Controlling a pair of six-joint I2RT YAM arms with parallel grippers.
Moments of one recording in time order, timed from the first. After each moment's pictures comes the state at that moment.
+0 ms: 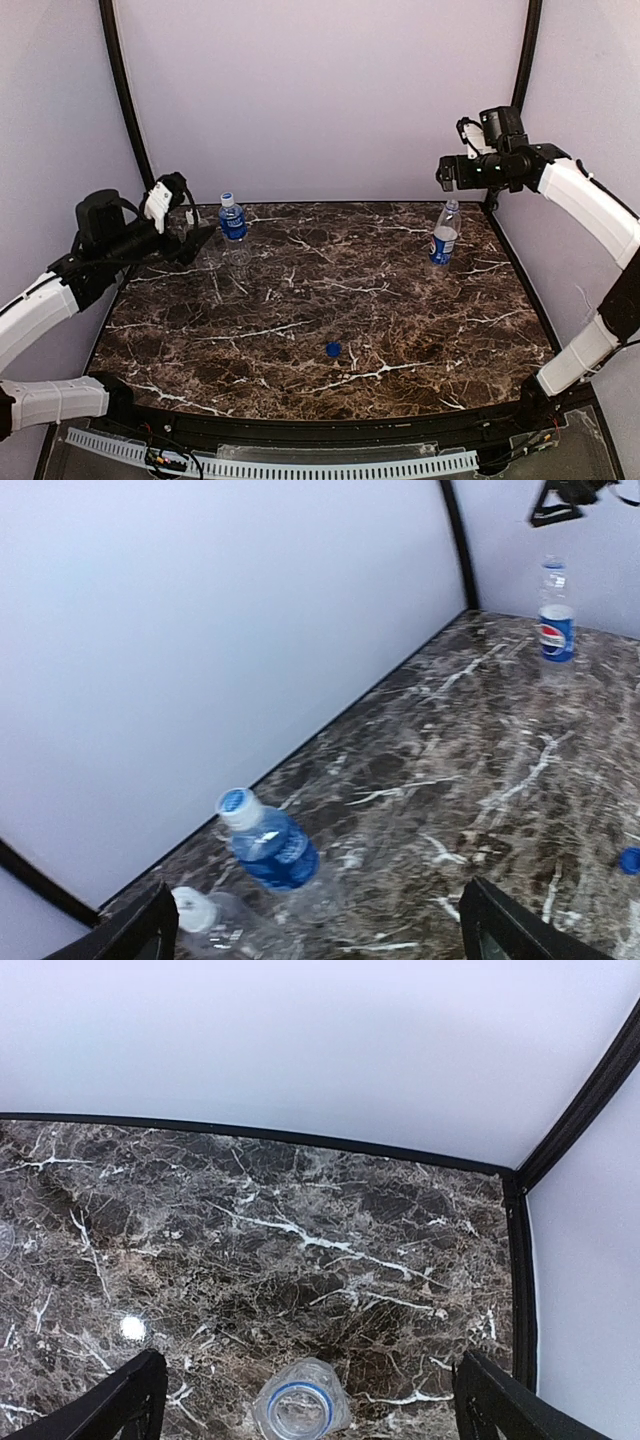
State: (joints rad) left arm -0.41 0.89 0.68 0.02 0.23 0.38; right arm 0.32 1.50 1.52 -0.64 0.13 0.07
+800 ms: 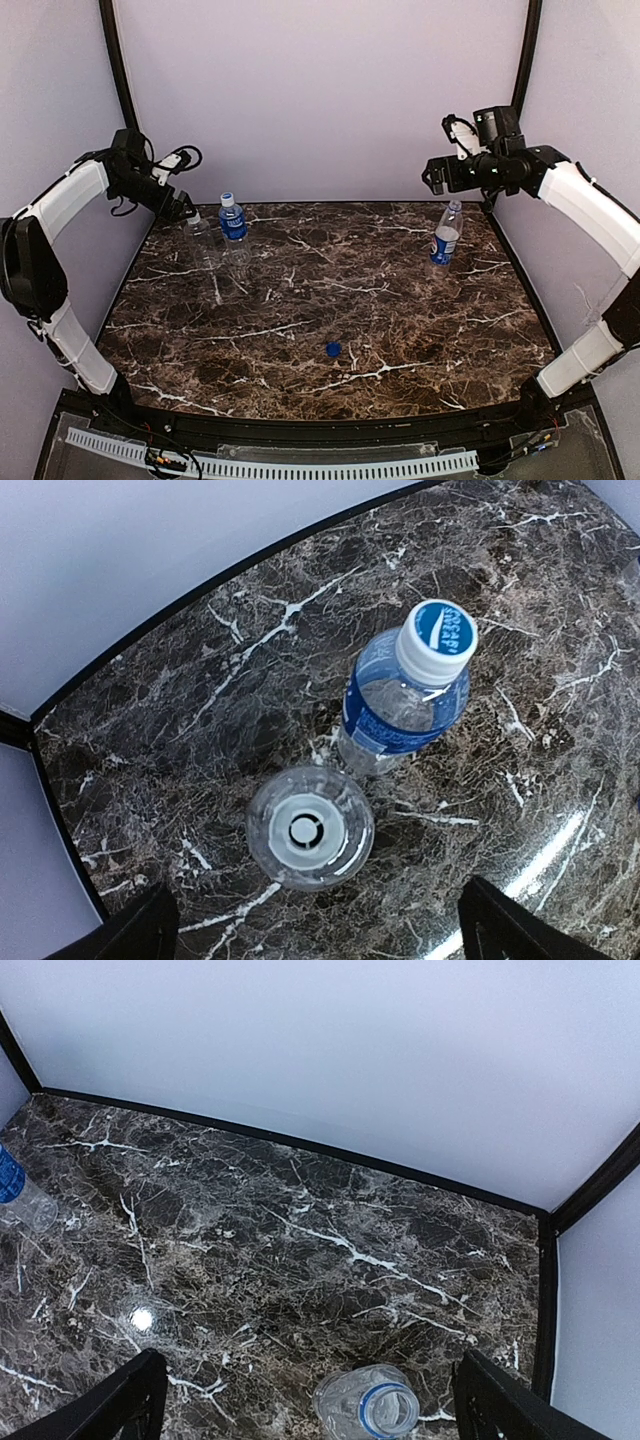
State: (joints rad) left arm -0.02 1.66 1.62 -0.87 0.36 0.46; right arm 0.40 1.45 1.50 -0.61 0.08 0.02
